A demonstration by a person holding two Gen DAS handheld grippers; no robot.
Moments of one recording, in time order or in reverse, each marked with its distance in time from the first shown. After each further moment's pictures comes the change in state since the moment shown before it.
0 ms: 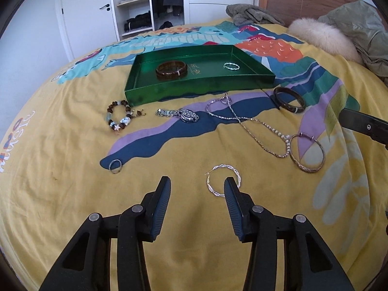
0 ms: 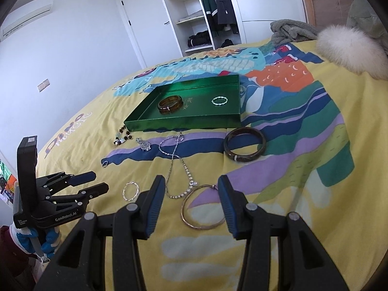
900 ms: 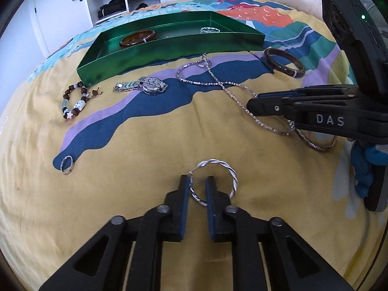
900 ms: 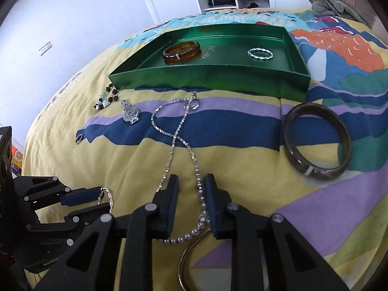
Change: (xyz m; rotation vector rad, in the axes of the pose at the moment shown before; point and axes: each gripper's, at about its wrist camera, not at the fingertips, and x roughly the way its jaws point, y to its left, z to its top) left arm 0.061 -0.013 -0.006 0.082 0.116 -0.089; right arm 0.146 0.012 0.005 -0.100 0.245 0.061
